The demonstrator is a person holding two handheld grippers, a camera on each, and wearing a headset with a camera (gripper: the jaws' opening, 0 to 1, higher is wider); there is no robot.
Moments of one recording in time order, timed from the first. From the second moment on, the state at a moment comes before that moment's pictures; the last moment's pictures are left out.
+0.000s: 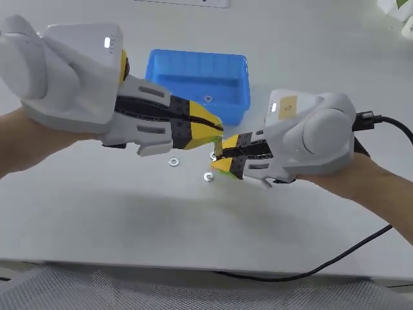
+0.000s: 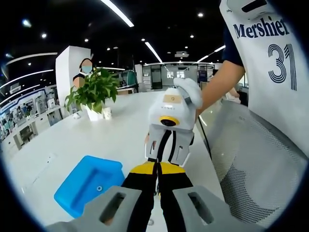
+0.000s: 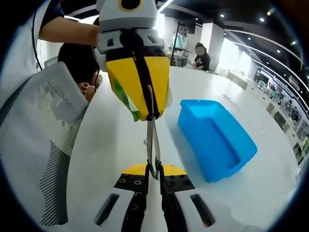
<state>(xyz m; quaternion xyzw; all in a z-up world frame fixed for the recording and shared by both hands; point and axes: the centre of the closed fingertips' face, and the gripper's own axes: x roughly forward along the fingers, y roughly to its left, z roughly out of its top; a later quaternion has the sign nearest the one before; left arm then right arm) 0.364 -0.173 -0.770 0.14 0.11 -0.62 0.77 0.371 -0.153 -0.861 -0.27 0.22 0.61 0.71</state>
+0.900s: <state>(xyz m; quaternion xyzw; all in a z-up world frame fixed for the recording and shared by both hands) 0.393 -0.154 -0.698 0.19 0.04 -0.60 0.77 0.421 -0.133 -0.788 -0.31 0.13 0.58 0.74</state>
